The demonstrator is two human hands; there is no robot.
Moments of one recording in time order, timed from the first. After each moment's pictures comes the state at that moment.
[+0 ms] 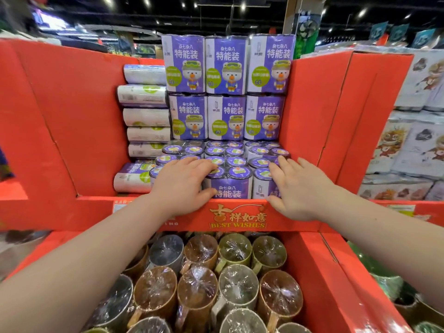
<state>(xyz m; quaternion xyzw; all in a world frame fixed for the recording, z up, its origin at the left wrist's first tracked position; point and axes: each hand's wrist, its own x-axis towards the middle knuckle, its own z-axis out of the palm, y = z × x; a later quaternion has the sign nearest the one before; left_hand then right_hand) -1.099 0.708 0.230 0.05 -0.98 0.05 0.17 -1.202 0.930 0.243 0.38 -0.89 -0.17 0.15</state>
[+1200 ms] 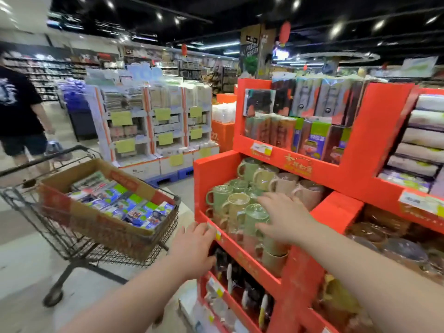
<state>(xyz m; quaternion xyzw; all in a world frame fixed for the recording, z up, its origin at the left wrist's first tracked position) -0.536 0.669 0.123 0.49 -0.87 0.03 0.00 -0.741 0.710 0.213 0.73 -0.68 0.00 0.04</state>
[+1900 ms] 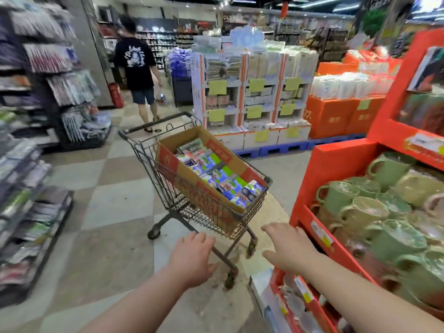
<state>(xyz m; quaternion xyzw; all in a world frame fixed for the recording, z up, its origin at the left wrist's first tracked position) -0.300 0.647 0.046 0.67 -0.73 -0.06 -0.06 -0.520 0.594 0.084 0.83 -0.54 -0.08 -0.07</state>
